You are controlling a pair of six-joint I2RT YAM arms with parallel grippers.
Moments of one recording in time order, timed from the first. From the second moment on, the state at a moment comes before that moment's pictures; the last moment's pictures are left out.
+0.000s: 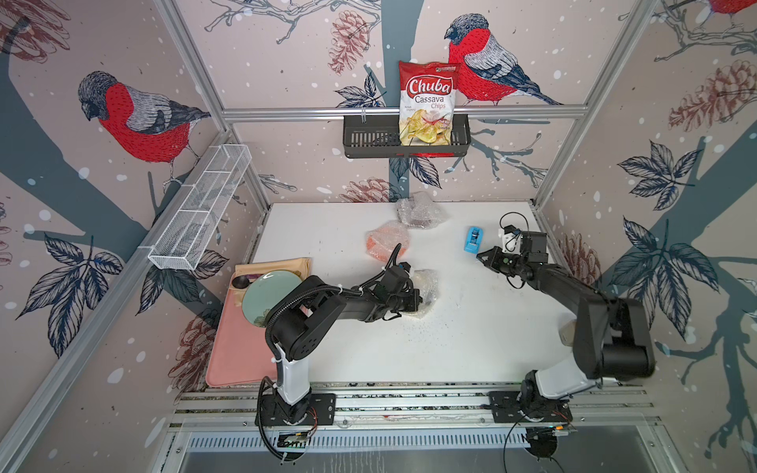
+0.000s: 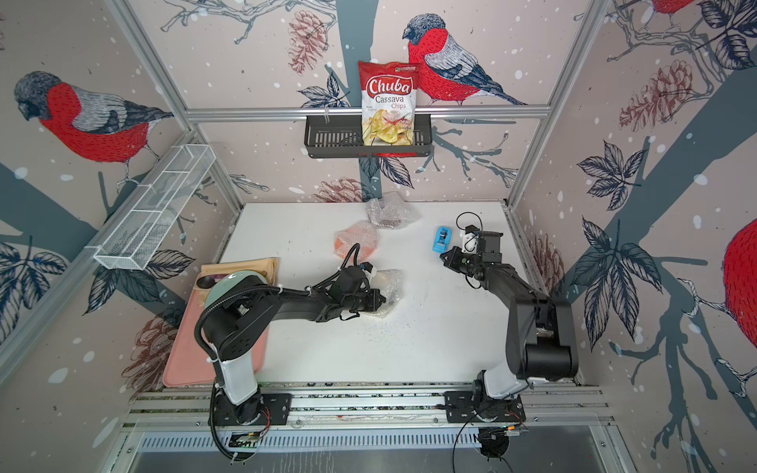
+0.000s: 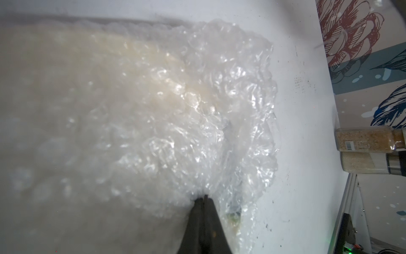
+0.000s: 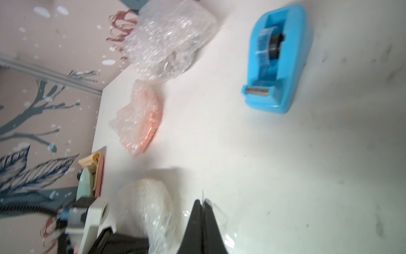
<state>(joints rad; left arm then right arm) -0.76 1.88 0.88 0.24 0.26 -0.64 0.03 1.43 0.81 -0.11 -0.61 0.35</state>
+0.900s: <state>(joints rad) -0.75 1.85 0.78 0.37 0.26 -0.46 0.56 1.29 0.82 -0.24 -0.76 0.19</state>
